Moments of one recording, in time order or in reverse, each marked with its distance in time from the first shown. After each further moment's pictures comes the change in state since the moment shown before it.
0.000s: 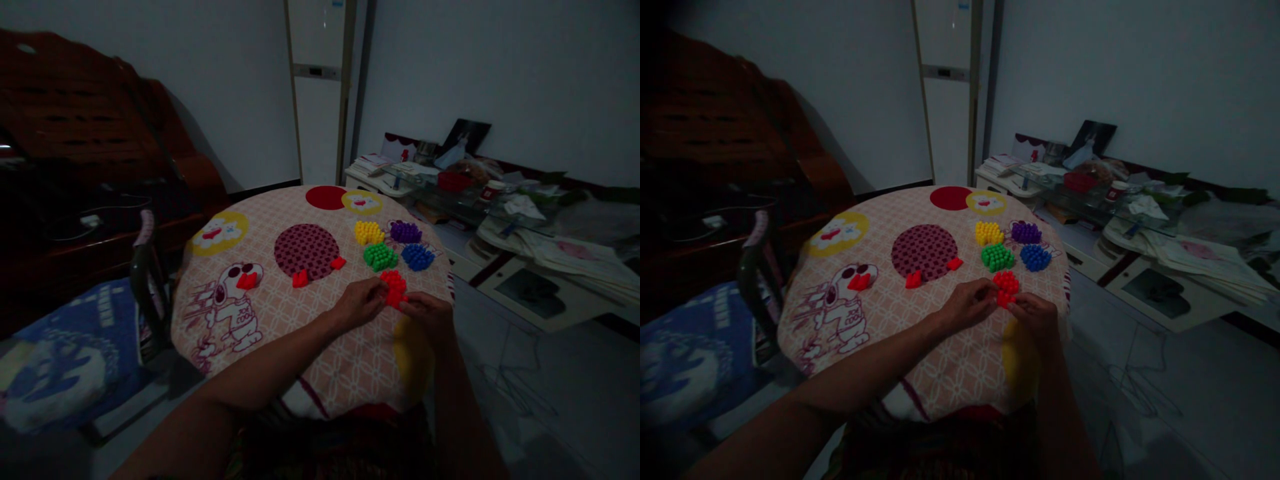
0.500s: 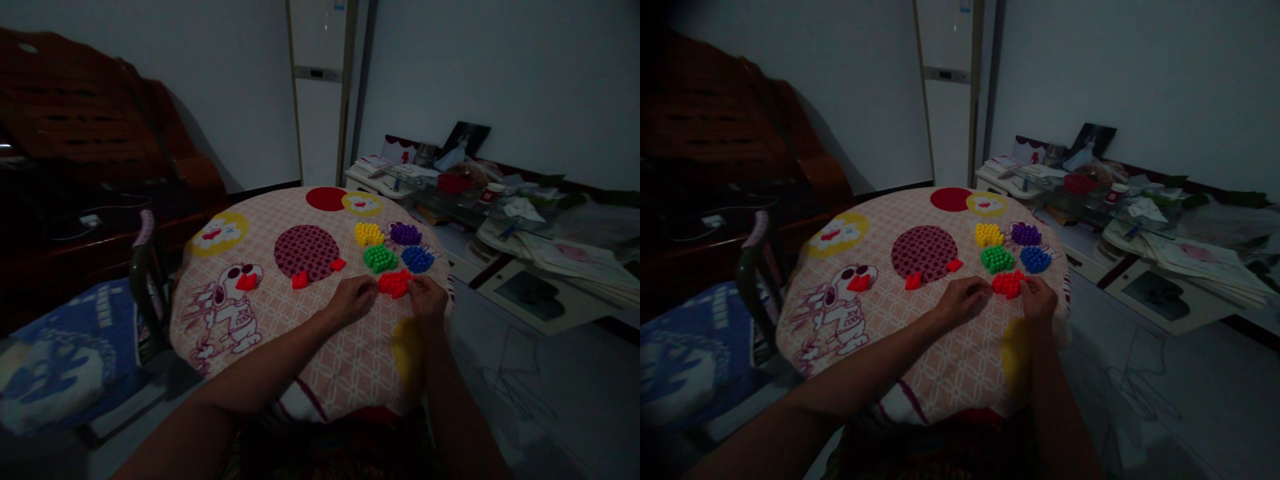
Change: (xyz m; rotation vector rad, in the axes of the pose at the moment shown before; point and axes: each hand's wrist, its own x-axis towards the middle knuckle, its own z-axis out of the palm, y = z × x) left_hand 0.003 -0.009 -0.011 0.003 0.086 -0.040; right_hand 0.051 0.048 0.008 -0.247 0.329 -0.049
